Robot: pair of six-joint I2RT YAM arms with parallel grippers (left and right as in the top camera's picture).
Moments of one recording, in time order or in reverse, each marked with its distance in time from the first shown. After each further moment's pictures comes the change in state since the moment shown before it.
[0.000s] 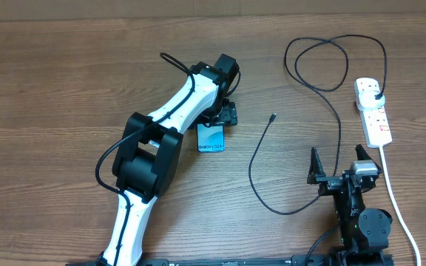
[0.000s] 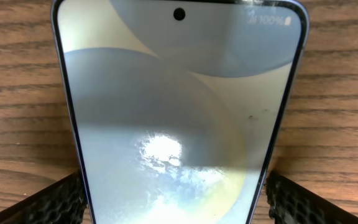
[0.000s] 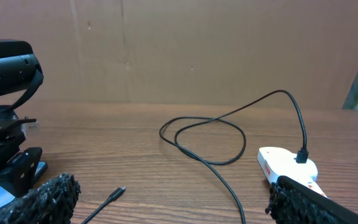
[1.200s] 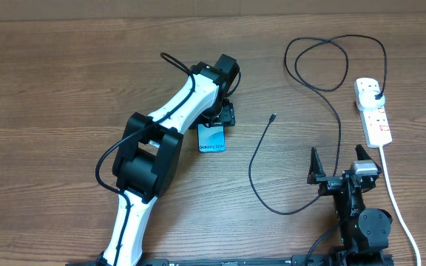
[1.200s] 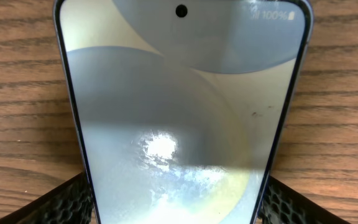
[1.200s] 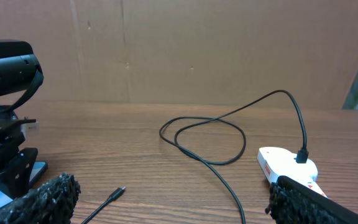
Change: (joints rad) left arm -0.002 -0.001 0.000 -0.005 -0.002 0.000; right arm 0.000 0.000 0.000 0.000 0.000 0.000
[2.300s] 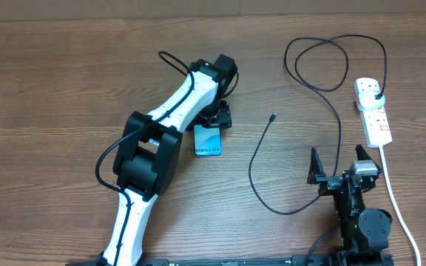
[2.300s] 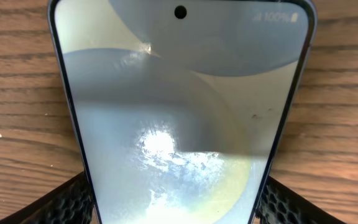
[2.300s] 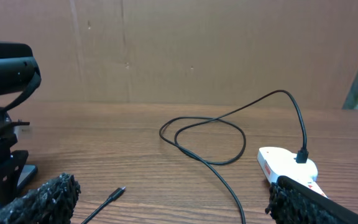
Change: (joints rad) left arm 0.014 0.013 0.050 -0.103 0.005 0.000; right arm 0.000 0.000 0.000 0.000 0.001 0.000
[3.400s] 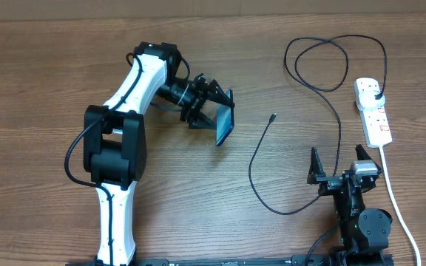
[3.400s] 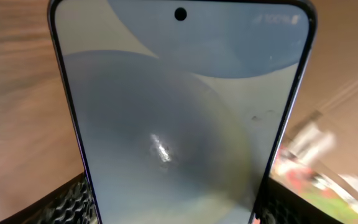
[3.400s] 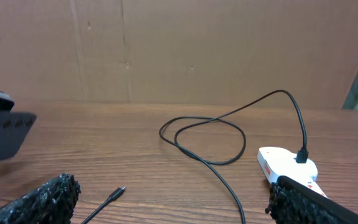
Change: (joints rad) left arm 0.266 0.000 0.030 -0.228 1.194 0.290; right arm 0.000 0.000 0.000 0.000 0.000 0.000
